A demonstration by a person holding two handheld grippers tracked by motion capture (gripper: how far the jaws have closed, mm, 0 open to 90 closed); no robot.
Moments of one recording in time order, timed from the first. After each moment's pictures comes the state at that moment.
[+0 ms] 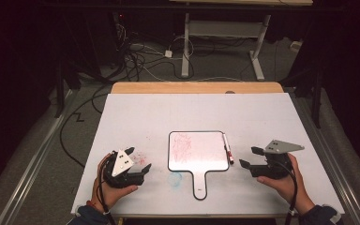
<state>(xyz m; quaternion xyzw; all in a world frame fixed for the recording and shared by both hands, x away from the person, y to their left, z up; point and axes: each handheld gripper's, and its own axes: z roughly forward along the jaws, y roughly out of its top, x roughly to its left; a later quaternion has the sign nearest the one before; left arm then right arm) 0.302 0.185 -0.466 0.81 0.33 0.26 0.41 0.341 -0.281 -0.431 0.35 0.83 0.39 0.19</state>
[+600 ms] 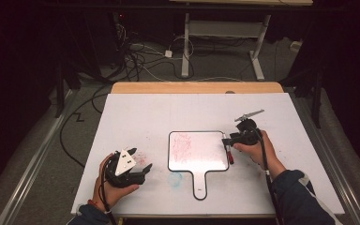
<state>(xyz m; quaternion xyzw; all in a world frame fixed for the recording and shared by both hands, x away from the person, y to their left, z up) 0.304 0.181 -0.468 0.82 0.32 0.26 0.40 0.459 -0.236 -0.453 0.43 0.85 0.30 0.07</state>
